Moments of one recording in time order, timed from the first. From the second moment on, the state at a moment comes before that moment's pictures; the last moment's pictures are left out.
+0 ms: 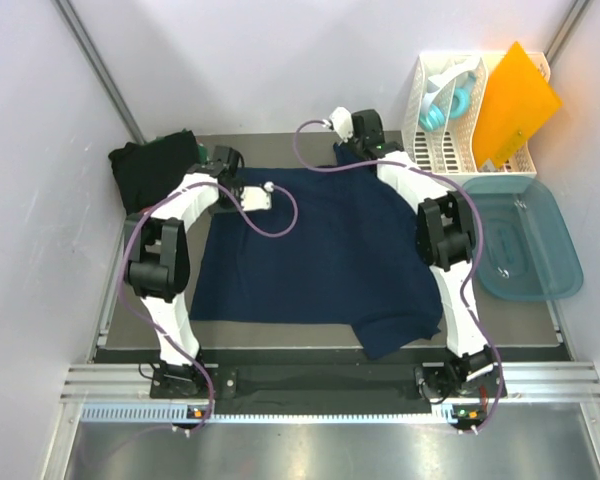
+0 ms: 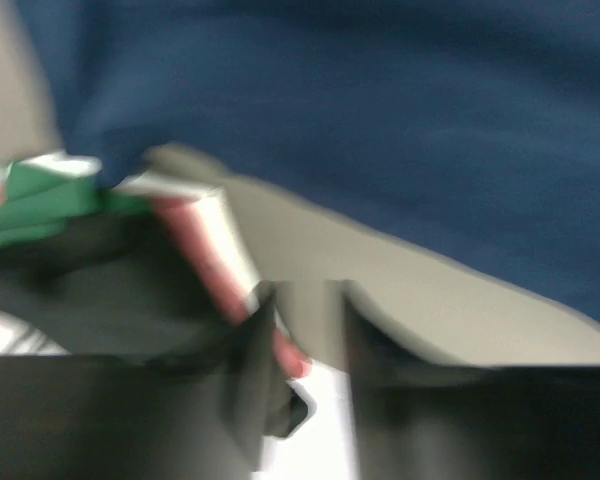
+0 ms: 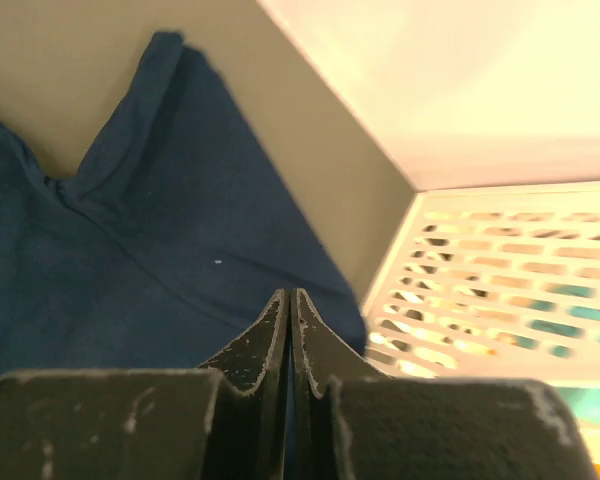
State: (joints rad) left arm -0.19 1.92 1.51 -0.70 -0.13 1.32; right arm 0.39 2.35 2.09 -0.30 0.24 -0.64
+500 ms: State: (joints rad) left arm -0.19 2.02 1.60 -1.05 -0.02 1.32; right arm 0.40 2.41 2.09 -0.24 0.24 -0.66
